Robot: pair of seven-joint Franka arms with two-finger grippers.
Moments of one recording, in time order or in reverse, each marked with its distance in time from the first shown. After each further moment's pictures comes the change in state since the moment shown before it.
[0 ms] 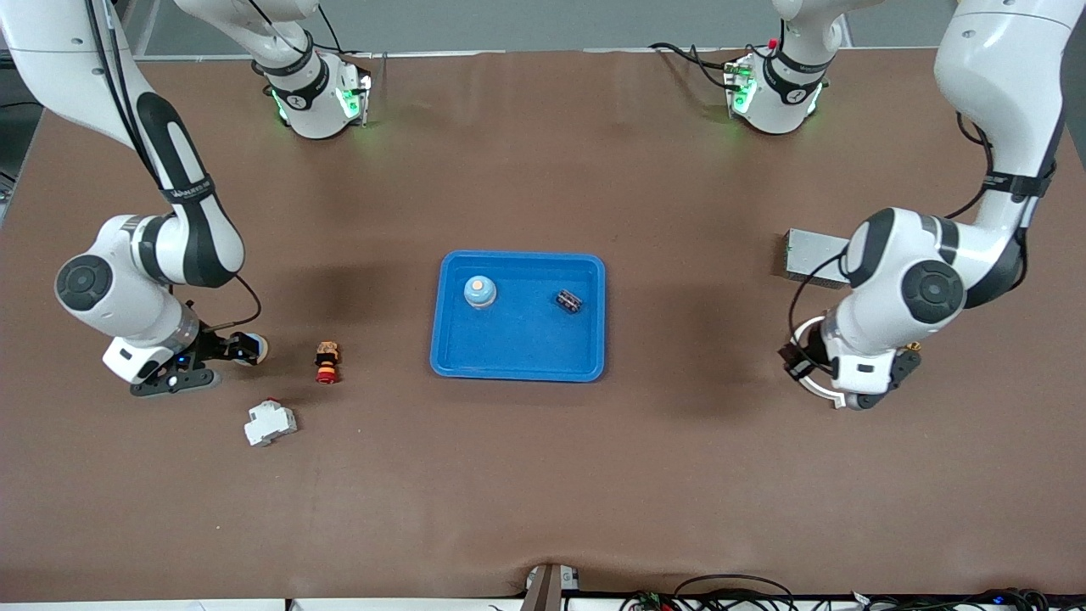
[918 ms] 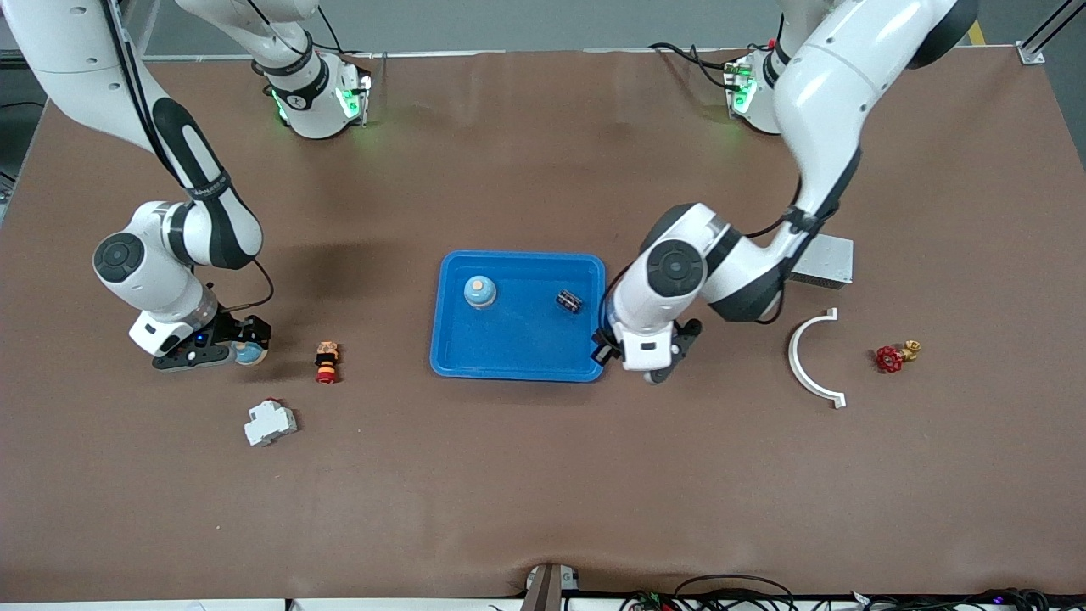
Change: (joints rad) left arm -0.507 0.283 0.043 0.326 0.000 0.006 -0.594; right arm -0.021 0.000 0.002 -0.145 0.000 0.172 -0.004
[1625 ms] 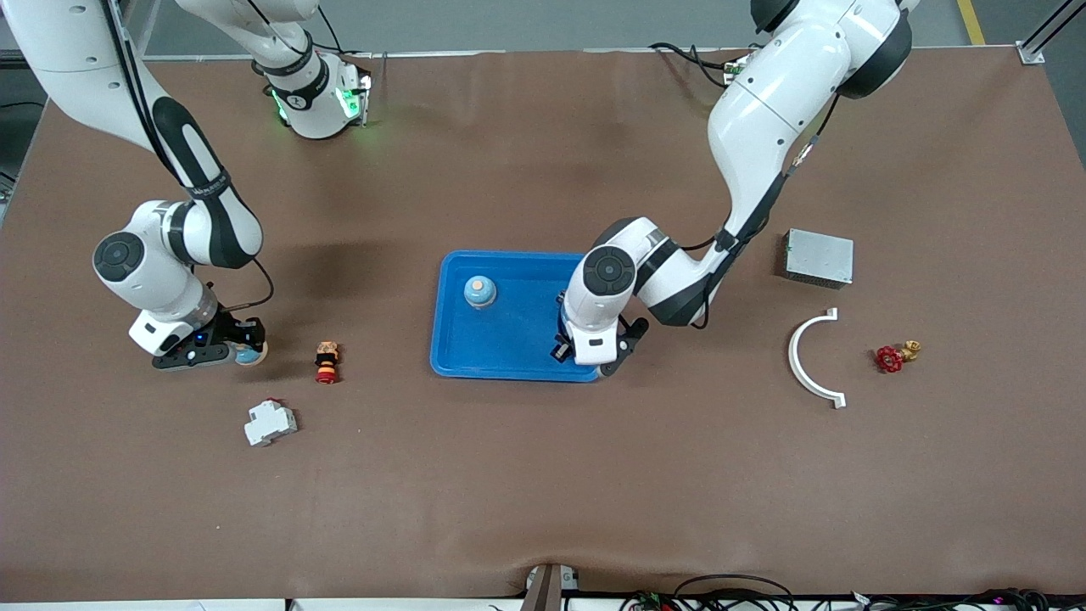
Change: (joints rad) left arm -0.159 0.118 0.113 0.048 0.000 0.117 -0.074; right arm 0.000 -0.004 0.003 -0.001 0.000 -0.005 0.007
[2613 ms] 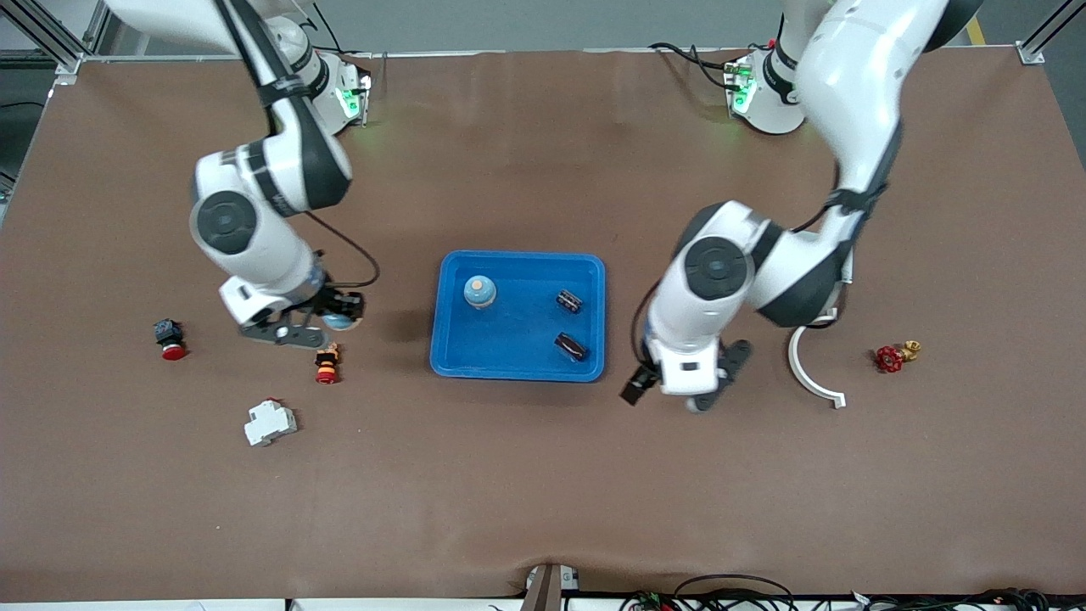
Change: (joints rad) left arm 0.206 -0.265 0.002 0.057 0.014 -0.293 0.321; right arm 0.443 -0.182 0.039 0.221 0.005 -0.550 0.834
